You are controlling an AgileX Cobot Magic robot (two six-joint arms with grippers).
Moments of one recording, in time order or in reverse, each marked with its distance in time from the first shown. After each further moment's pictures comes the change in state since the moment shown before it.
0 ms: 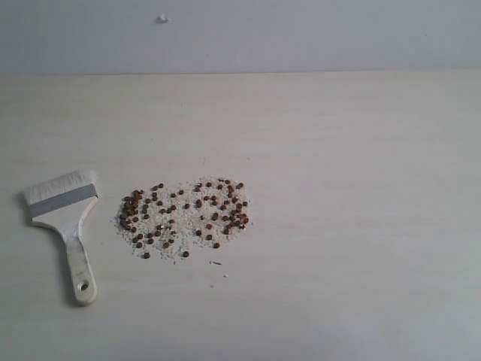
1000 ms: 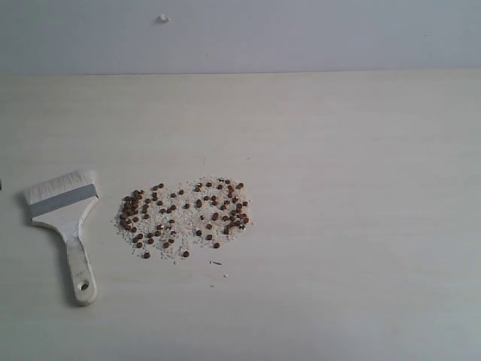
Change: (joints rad) left arm -0.066 -0.041 -0.119 0.411 0.587 -1.532; right arm 0.000 0.000 0.000 0.000 0.000 0.000
